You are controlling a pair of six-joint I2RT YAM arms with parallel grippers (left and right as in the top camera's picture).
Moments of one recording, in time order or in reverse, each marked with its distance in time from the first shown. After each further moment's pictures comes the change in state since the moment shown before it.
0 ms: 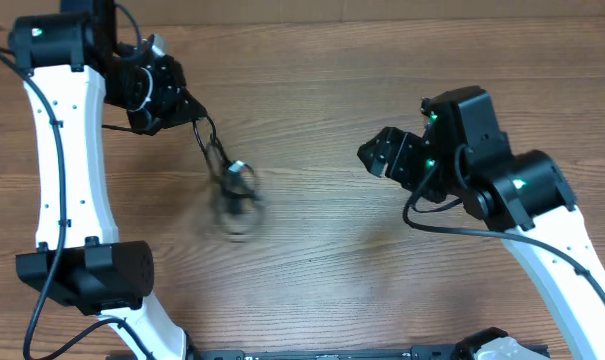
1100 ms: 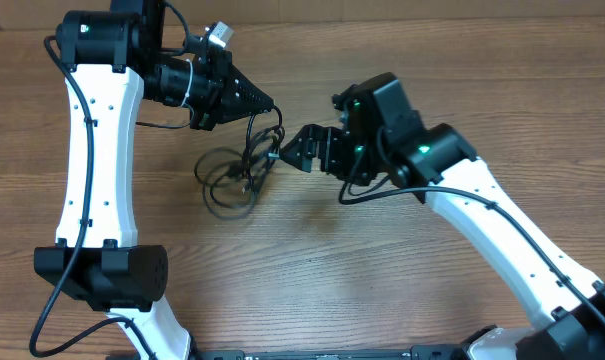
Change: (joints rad) left arm -0.134 0.000 0.001 0.003 0.466 0.039; right arm 0.155 0.274 0.000 0.335 -0.248 -0.036
